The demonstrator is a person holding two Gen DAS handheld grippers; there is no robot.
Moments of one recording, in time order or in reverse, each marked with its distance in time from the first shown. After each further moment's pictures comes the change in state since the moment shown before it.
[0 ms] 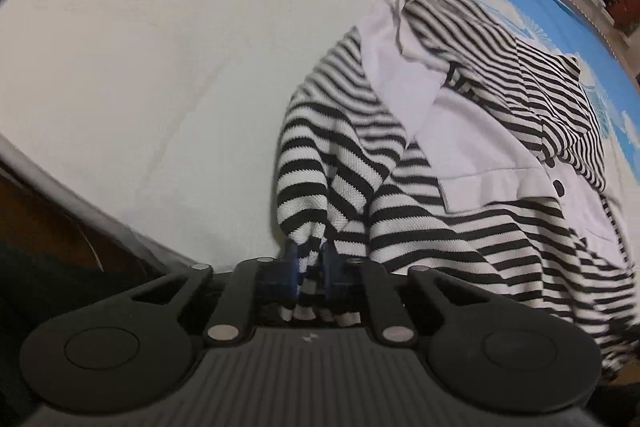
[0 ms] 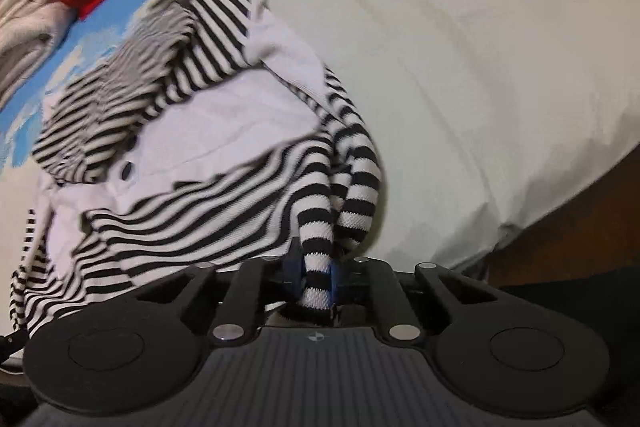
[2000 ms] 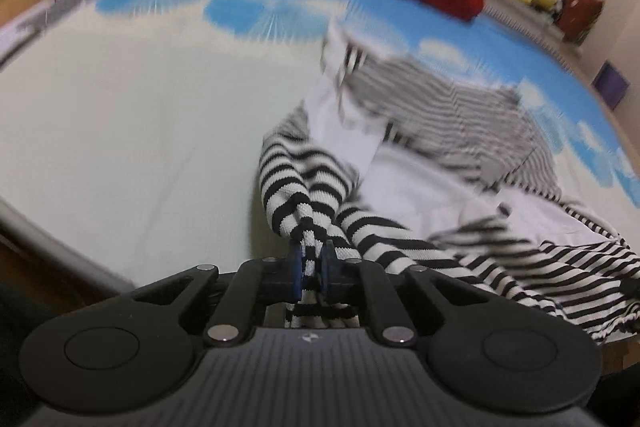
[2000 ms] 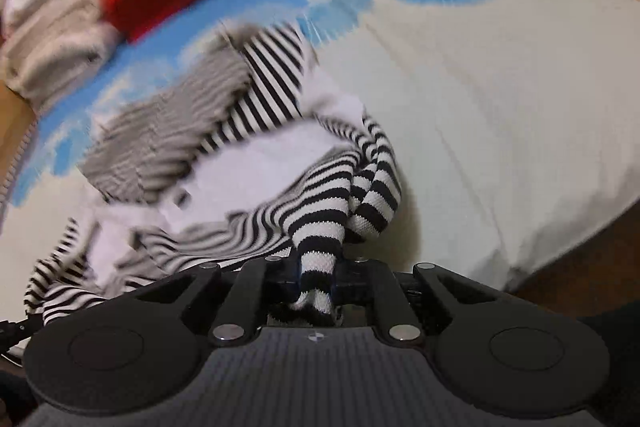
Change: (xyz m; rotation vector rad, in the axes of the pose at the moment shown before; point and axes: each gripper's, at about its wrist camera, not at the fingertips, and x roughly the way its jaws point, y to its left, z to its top) left arm -0.068 -0.017 -0.011 0.139 -0.270 -0.065; right arm -0.052 0.009 0.001 -0.090 -0.181 0.128
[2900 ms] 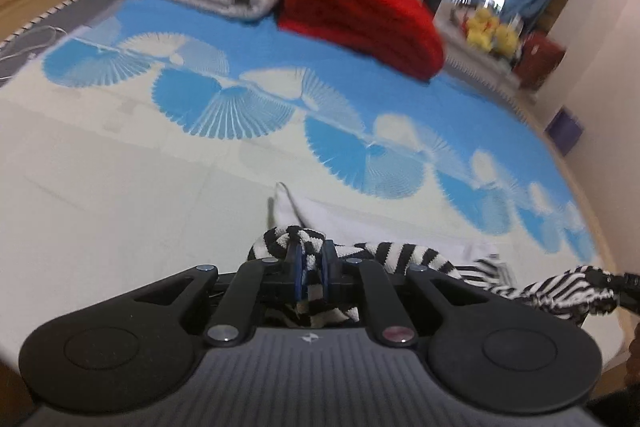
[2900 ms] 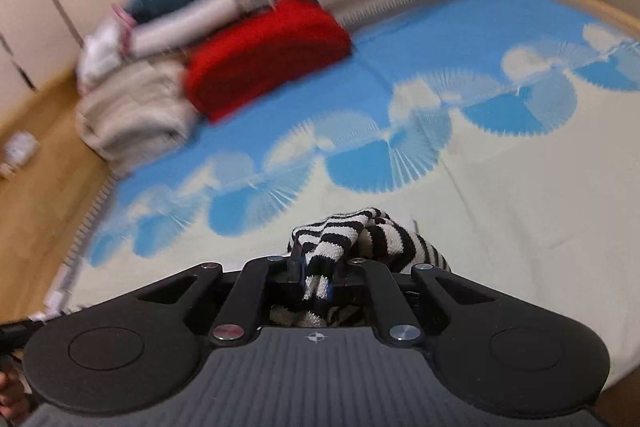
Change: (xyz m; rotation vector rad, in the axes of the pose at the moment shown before) left arm 0.023 0.010 0.142 -0.013 -0.009 -0.169; right arm -0.021 0.013 0.142 -0.045 -0.090 0.204
